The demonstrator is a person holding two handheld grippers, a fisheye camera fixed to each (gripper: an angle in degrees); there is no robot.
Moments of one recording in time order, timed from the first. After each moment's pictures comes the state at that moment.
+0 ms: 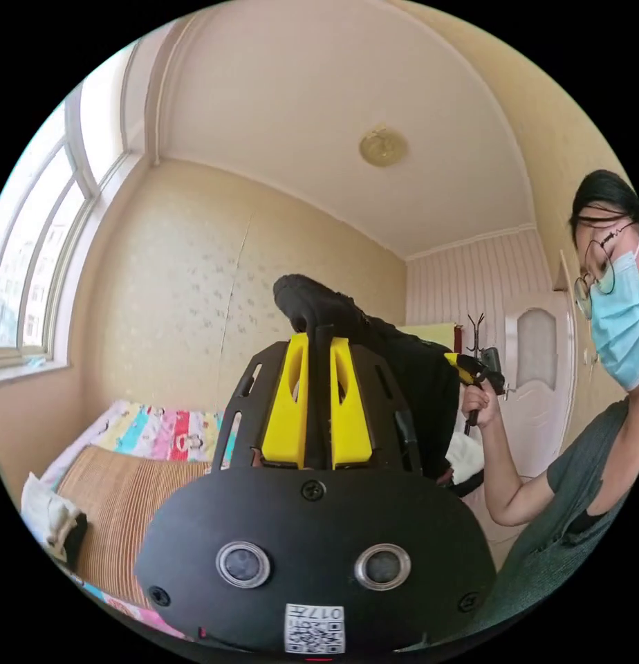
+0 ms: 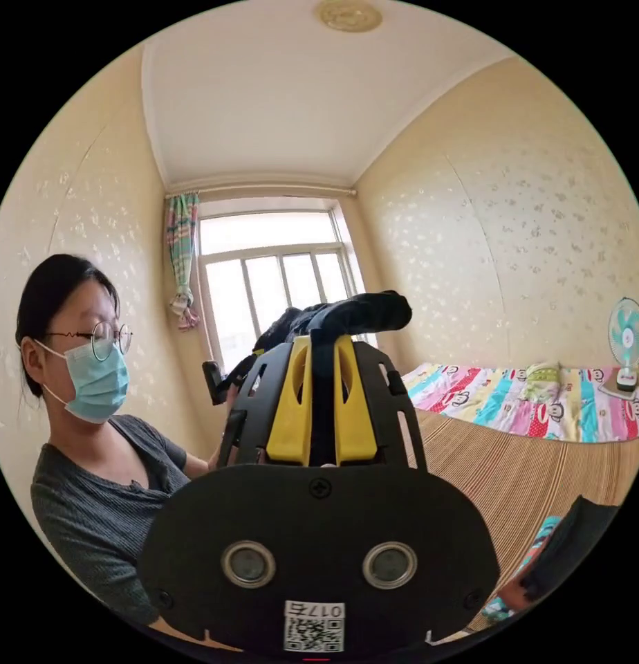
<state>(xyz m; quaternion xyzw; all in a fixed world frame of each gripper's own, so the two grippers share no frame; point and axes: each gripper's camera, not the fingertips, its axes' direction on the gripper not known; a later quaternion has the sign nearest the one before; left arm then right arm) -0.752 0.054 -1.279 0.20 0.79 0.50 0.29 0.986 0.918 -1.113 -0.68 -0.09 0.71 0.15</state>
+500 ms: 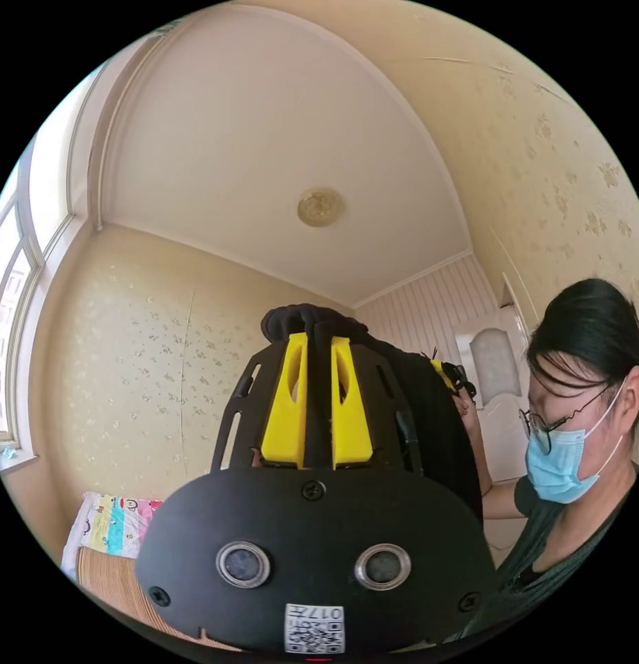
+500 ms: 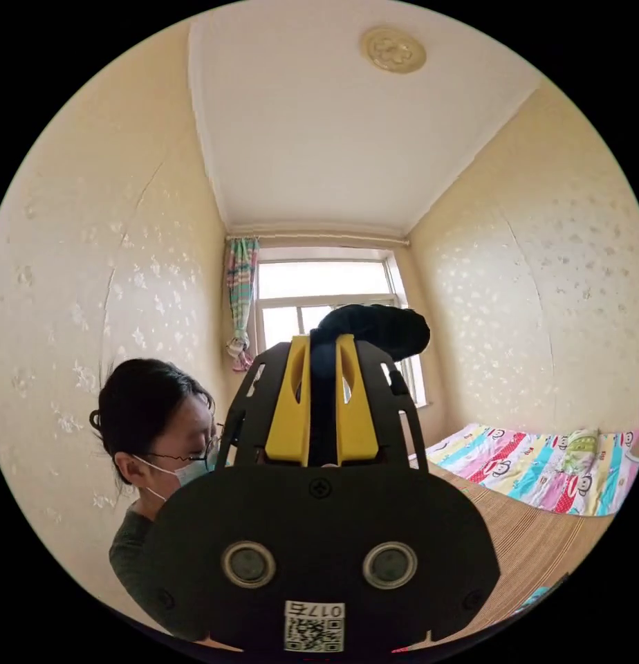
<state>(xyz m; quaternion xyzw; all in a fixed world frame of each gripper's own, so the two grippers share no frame) -0.764 -0.011 -1.408 0.21 0.84 0.47 0.17 0.988 1.023 -0.984 -0.58 -0.08 0.78 0.23</state>
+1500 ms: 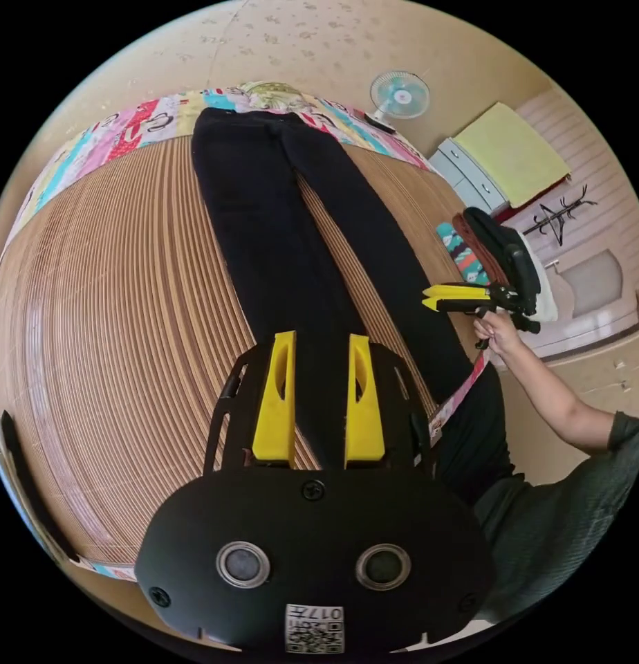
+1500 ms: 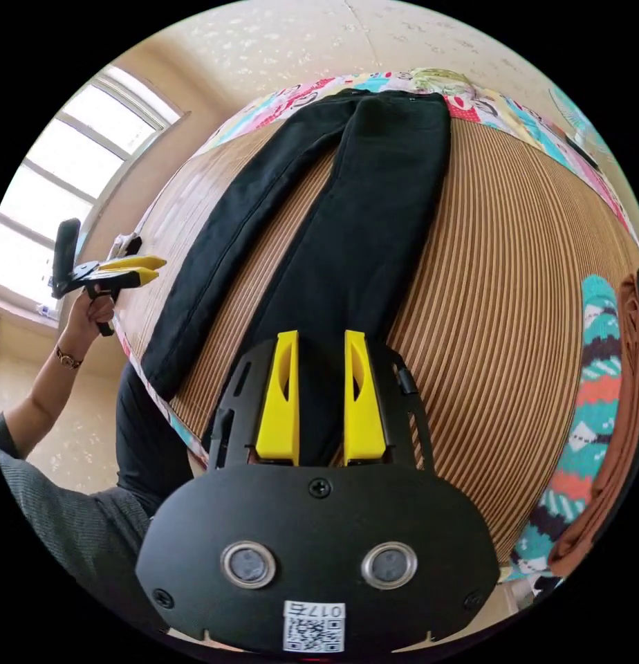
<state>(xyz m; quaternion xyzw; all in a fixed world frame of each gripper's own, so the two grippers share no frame) -0.319 0.365 -0.566 -0.14 0.31 0.85 0.39 0.509 0.641 -1.696 -0.82 -0.20 0.41 -0.35</state>
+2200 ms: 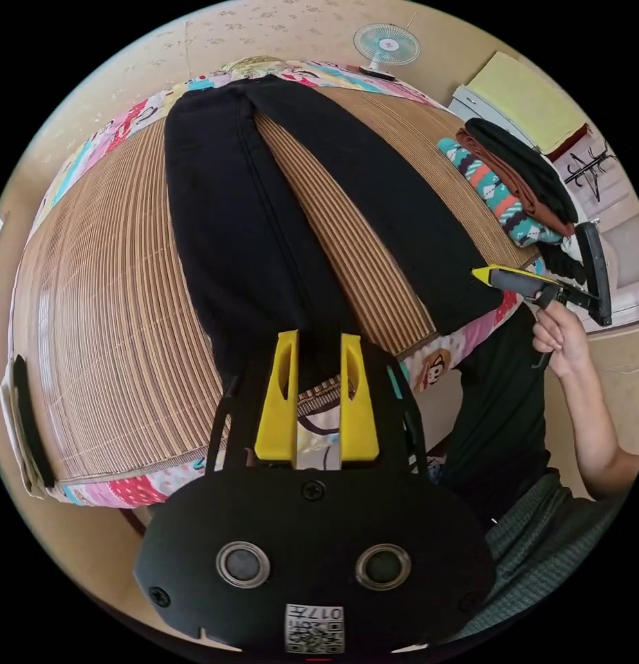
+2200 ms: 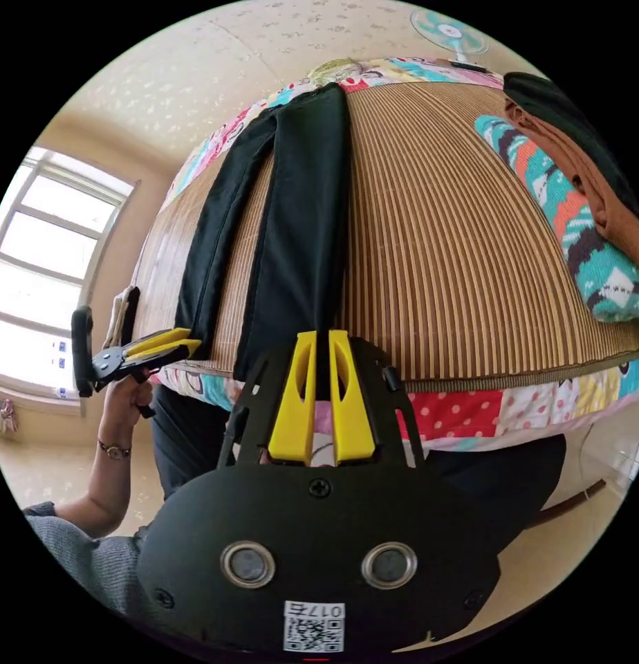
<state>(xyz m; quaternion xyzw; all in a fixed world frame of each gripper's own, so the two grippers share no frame) -0.525 0.307 -0.498 -0.12 0.23 0.87 0.42 0.711 0.546 -1.597 -0.85 -0.03 0.36 -0.38</state>
